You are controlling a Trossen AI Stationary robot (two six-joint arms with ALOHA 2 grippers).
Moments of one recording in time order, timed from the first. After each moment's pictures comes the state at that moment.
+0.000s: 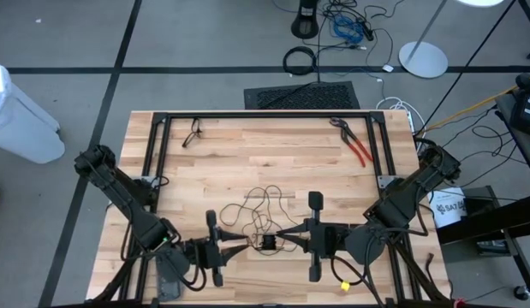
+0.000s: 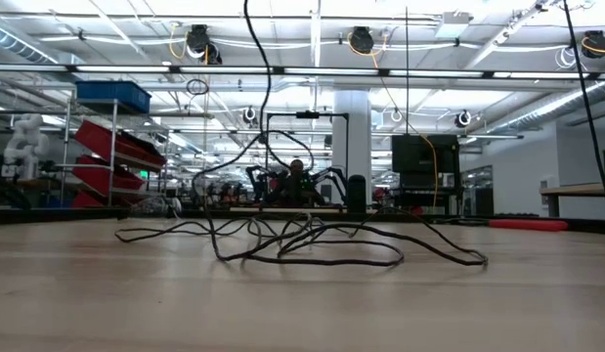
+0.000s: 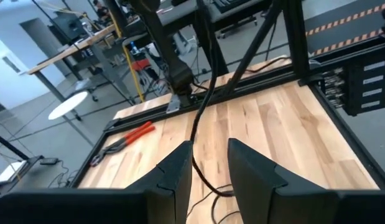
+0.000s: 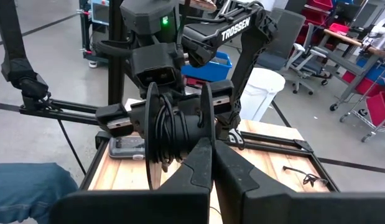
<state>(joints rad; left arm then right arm) -0.79 1.51 1.19 -0.01 -0.94 0.11 0.68 1.59 1.67 -0.37 0.74 0.01</state>
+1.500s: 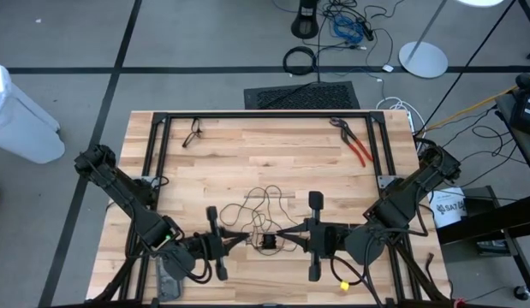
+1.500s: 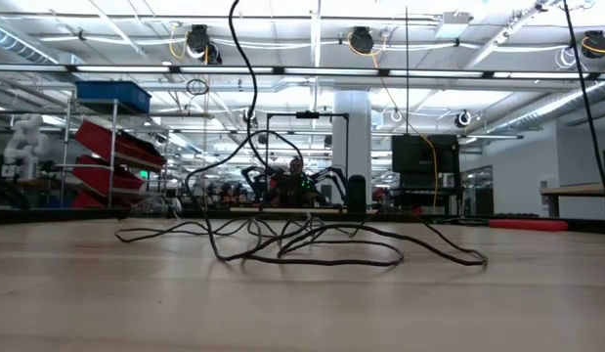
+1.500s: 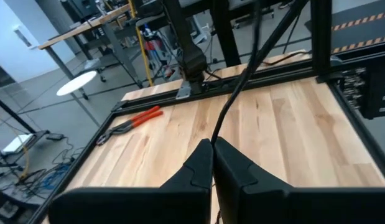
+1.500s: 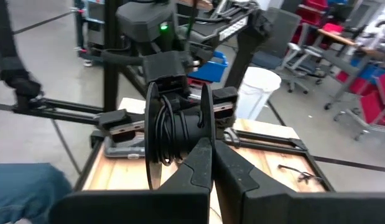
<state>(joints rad) -0.75 1.51 1.19 -0.08 -0.96 -0.02 0.68 1.59 1.67 -0.38 0.76 0.01</state>
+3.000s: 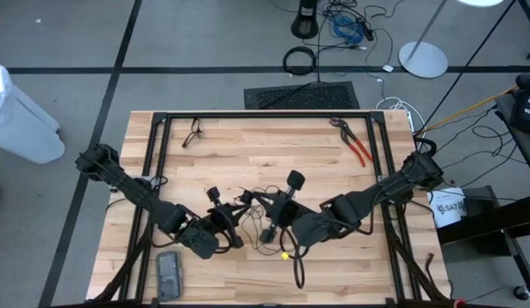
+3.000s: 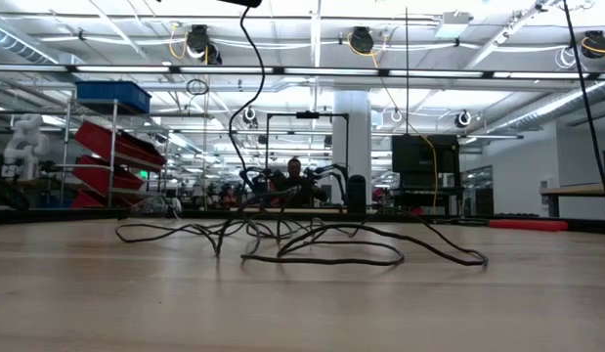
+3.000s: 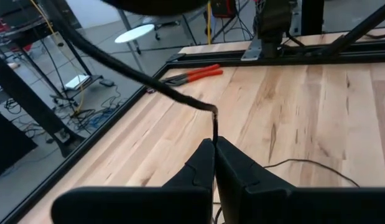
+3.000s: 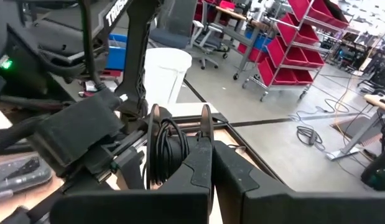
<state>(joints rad) -0.59 1.51 1.04 -0.11 -1.05 -0.28 0.48 1.75 1.67 -0.25 0.99 0.07</state>
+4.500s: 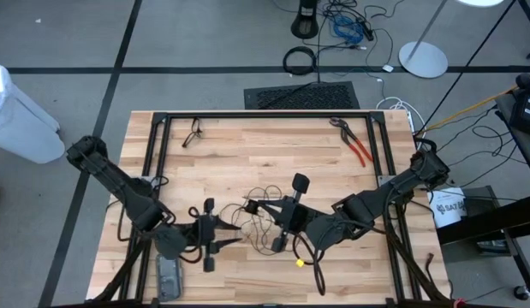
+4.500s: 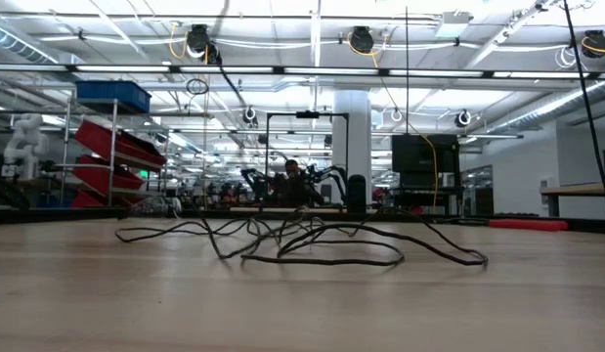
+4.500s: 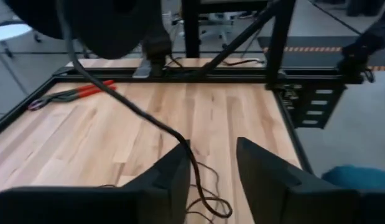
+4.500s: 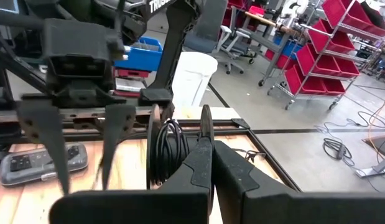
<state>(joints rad) -0.71 1.35 1.06 -0.11 -0.71 -0.28 0.53 1.69 1.67 -0.30 0.91 0.05</state>
